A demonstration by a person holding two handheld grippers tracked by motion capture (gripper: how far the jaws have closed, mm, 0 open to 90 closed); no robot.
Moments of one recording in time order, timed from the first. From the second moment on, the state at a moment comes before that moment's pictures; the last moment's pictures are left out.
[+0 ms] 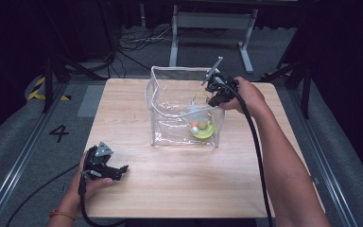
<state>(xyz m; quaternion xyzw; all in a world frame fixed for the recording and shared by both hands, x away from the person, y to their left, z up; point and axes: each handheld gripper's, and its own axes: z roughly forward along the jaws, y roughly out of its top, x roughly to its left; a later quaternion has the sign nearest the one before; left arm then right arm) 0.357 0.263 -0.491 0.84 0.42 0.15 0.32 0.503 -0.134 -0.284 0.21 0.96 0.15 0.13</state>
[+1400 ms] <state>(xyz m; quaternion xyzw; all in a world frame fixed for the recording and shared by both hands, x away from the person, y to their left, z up) 0.357 0.263 -0.490 0.84 0.42 0.15 0.32 0.456 -0.191 -0.257 0.26 0.88 0.31 0.24</state>
